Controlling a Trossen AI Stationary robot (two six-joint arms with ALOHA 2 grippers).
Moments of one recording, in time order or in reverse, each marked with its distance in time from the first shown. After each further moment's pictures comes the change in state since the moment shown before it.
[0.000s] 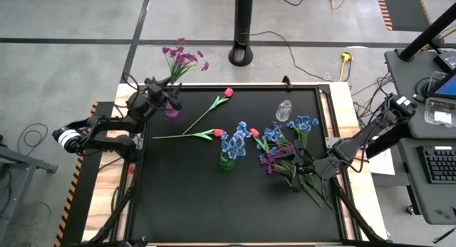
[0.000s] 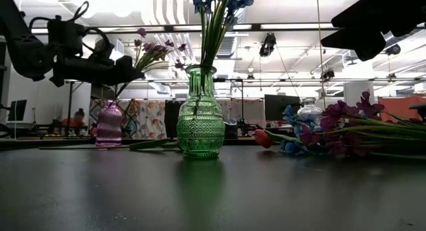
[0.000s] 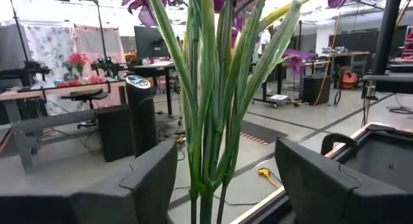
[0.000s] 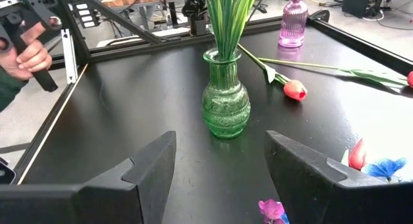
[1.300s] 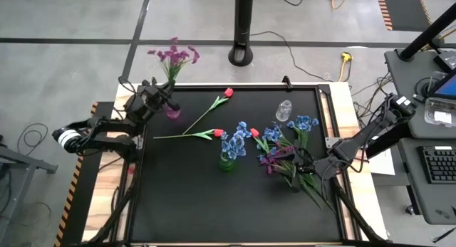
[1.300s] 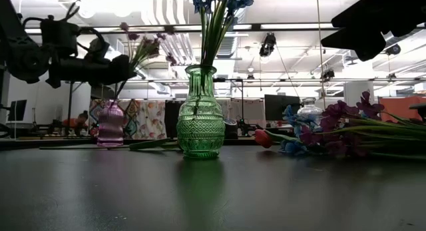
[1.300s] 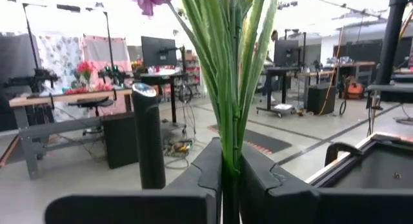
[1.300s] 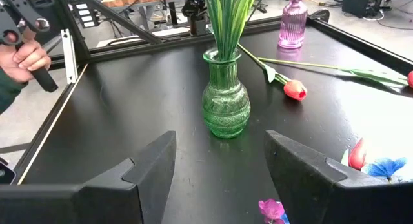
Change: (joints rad) left arm 0.000 0.000 -0.051 0.108 -0.019 -0.006; right arm 0.000 0.000 0.000 -0.001 0.000 0.002
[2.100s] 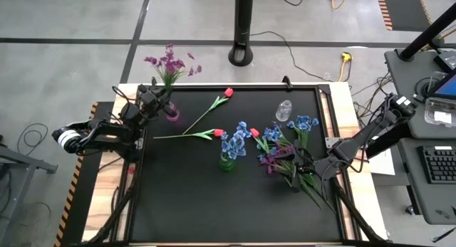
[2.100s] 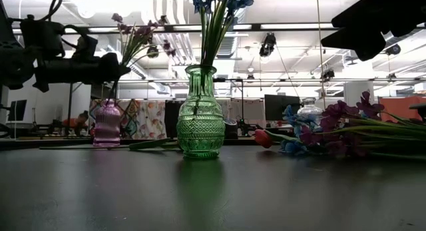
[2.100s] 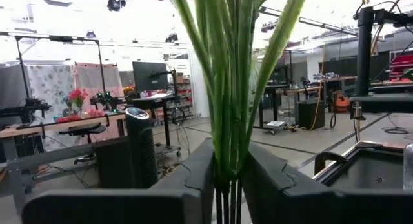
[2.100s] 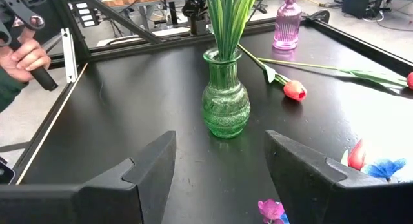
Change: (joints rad) left arm 0.000 -0.003 -0.108 0.185 0.053 0.037; right arm 0.000 0.000 0.000 0.000 0.000 -0.007
